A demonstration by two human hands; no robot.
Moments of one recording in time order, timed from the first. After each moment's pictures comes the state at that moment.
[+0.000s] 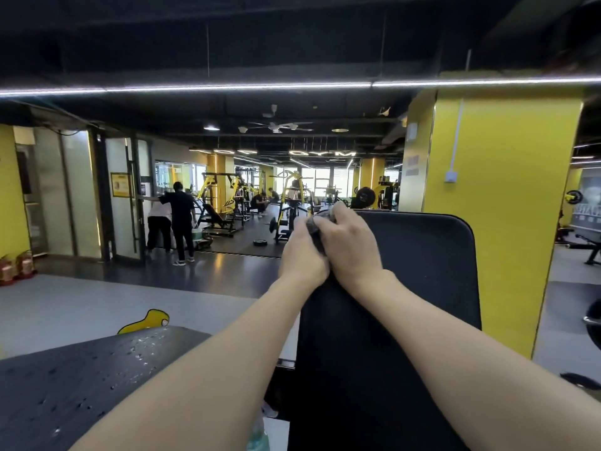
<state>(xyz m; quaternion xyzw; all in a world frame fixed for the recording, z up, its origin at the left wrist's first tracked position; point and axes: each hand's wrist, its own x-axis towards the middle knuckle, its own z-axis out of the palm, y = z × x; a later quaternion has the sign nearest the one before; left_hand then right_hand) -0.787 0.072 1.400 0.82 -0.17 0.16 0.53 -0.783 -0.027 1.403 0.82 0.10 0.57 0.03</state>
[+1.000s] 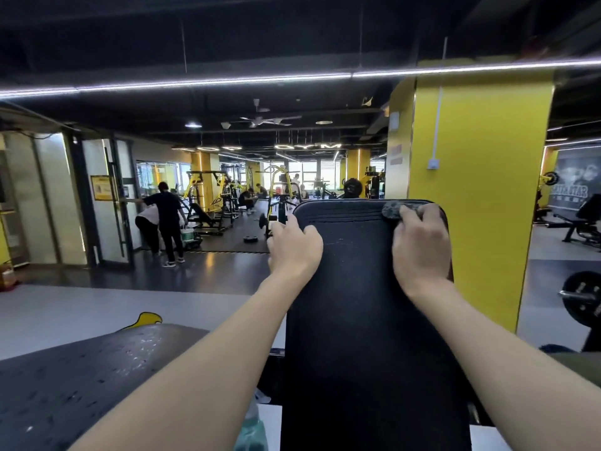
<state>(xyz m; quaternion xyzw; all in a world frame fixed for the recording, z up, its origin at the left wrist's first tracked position) -0.803 0.061 1.405 0.84 -0.13 0.14 0.51 -0.840 -0.119 1.383 0.77 -0.14 0.62 -0.07</state>
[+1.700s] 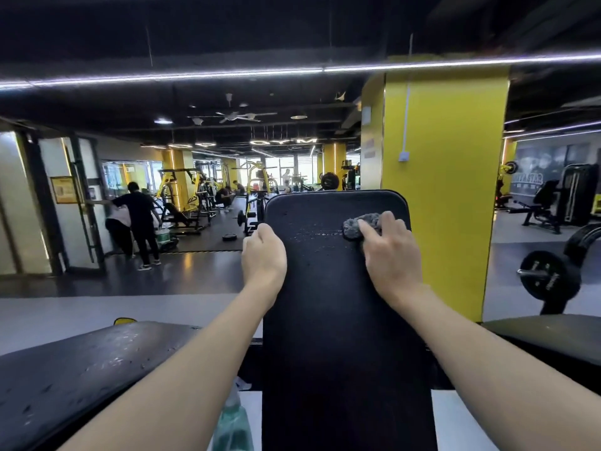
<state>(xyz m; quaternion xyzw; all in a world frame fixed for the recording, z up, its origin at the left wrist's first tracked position) -0.824 0.065 1.384 0.74 -0.07 0.13 0.66 -0.858 -0.136 1.347 0.79 -0.08 0.60 0.09</state>
